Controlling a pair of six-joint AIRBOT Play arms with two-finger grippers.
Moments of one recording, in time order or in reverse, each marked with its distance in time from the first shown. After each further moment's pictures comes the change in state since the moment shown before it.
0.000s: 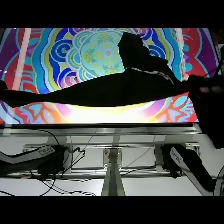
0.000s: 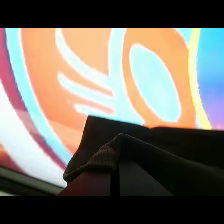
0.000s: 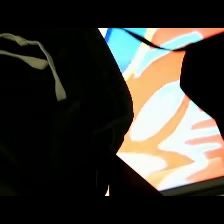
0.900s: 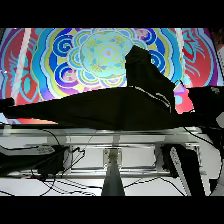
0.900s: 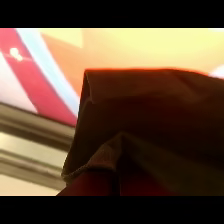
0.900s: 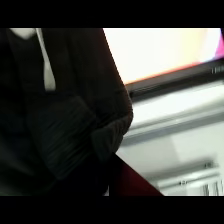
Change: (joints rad) left arm 0.002 -0.148 0.003 0.187 -0.121 -0.035; right arm -0.001 0.316 -0.240 -0.080 0.266 -0.068
